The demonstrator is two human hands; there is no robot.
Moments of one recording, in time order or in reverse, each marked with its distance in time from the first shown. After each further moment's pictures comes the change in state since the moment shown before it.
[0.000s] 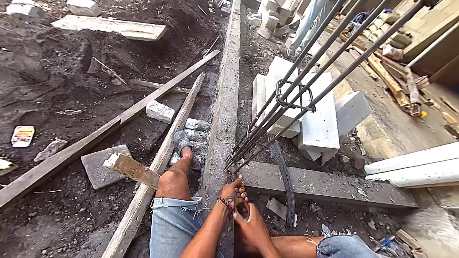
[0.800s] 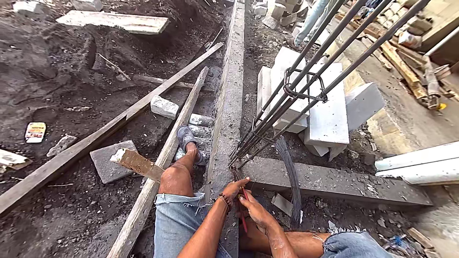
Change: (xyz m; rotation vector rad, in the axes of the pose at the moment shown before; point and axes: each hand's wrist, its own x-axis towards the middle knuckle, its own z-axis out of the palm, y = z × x) left_hand 0.000 0.006 -0.019 0.498 0.074 -0.016; right_hand 0.037 -0.011 -0.003 0.576 -0.393 0.006
